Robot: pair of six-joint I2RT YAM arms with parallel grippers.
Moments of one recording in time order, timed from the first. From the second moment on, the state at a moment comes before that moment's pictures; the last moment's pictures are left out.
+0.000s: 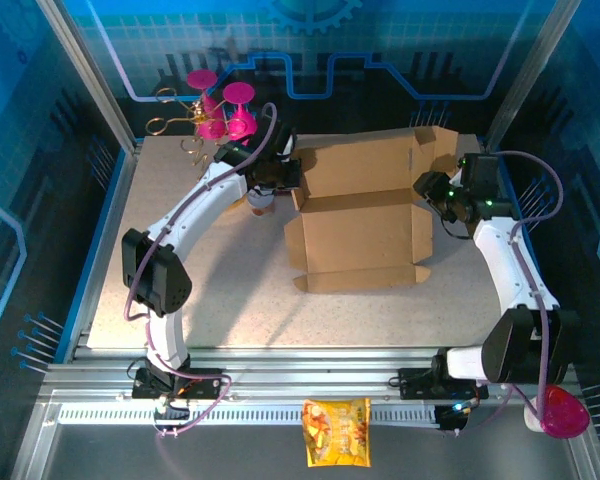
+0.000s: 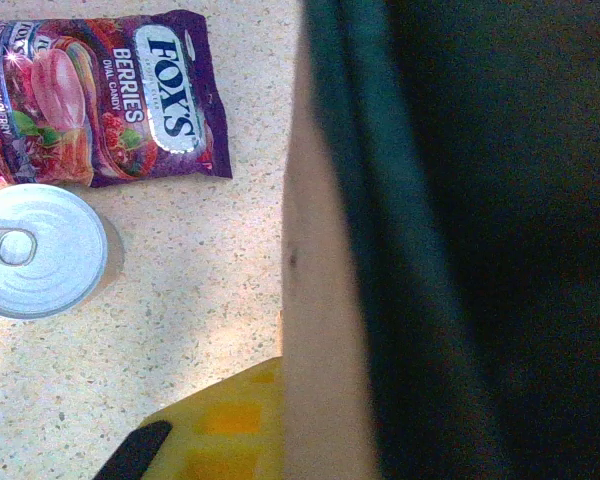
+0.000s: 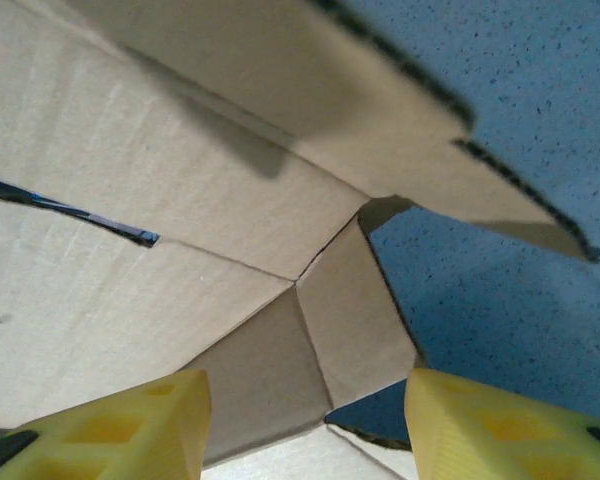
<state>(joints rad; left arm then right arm) -0.47 1.90 1.89 -0.89 0.04 -0.45 -0.07 1.35 1.16 -0.54 -0.27 0.69</state>
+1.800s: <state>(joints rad) -0.47 1.92 1.92 -0.92 0.04 -0.45 0.07 1.51 1.27 -0.50 -0.29 0.63</state>
